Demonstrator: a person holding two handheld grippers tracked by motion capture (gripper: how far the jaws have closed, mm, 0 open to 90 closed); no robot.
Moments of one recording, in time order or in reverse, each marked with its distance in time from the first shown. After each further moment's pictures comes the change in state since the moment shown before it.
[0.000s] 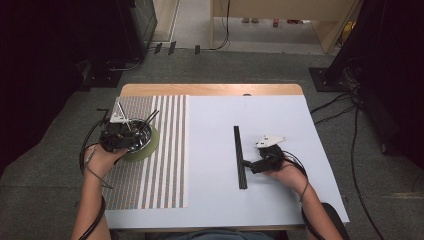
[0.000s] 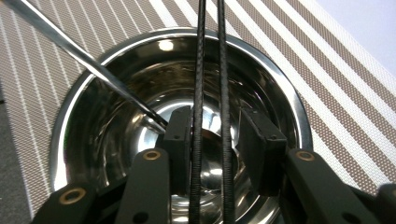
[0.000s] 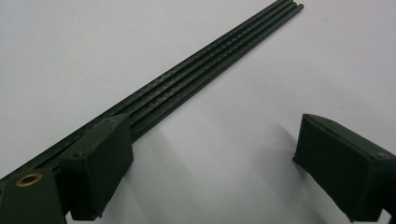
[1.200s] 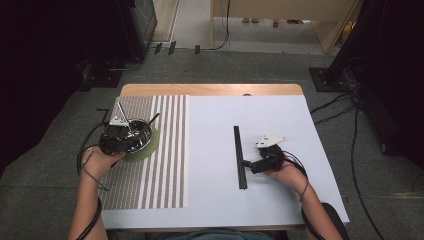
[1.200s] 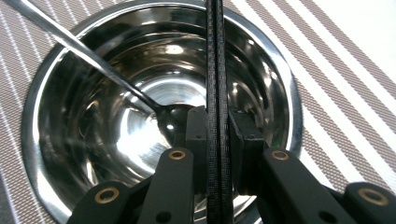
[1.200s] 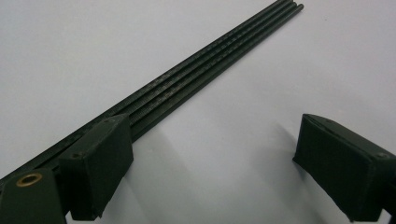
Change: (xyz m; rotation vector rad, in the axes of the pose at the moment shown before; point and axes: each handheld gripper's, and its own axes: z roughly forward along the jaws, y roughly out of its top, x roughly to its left) left arm 0.002 -0.008 -0.002 0.051 -0.074 0.023; right arm 0.000 0.000 0.000 0.000 -0.001 0.000
